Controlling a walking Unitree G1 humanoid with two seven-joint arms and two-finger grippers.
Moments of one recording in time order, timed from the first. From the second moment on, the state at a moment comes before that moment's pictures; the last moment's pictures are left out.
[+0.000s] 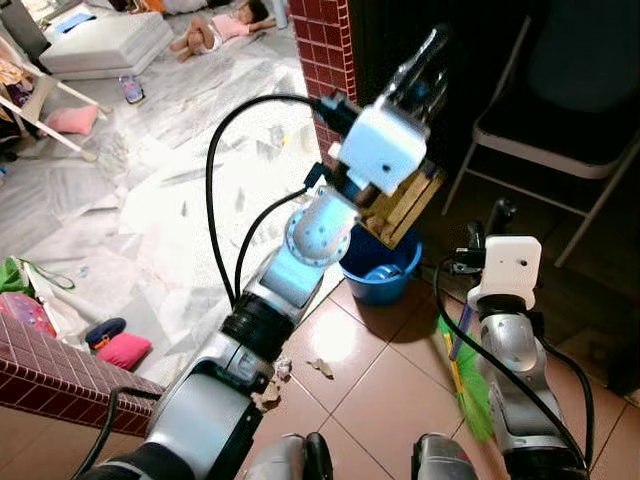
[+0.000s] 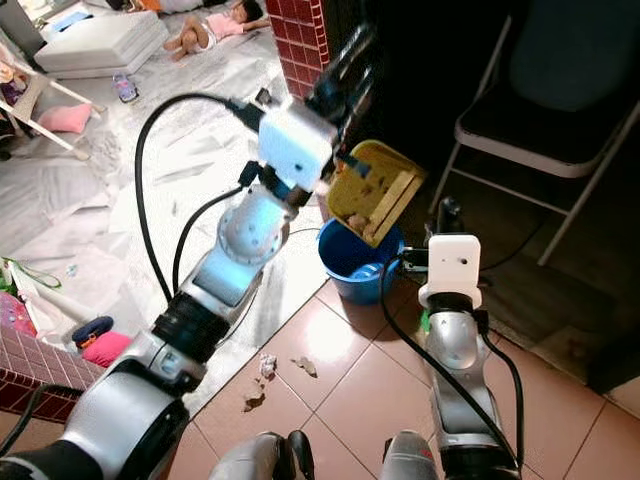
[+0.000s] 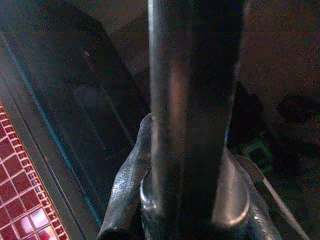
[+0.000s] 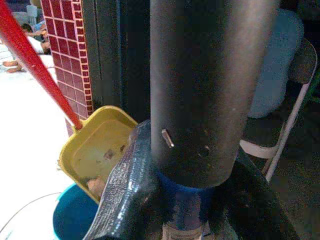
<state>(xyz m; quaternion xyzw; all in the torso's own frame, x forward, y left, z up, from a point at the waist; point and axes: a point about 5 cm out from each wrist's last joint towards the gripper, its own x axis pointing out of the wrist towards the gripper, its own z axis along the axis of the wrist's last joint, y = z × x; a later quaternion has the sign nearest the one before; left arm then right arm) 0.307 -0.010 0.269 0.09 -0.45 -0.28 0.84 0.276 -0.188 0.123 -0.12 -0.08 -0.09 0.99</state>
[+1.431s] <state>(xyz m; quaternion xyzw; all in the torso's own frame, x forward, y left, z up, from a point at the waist) 0.376 0.146 0.344 -0.05 -0.33 0.00 0.94 0.318 -0.174 0.119 -0.12 -0.06 -0.01 0.99</state>
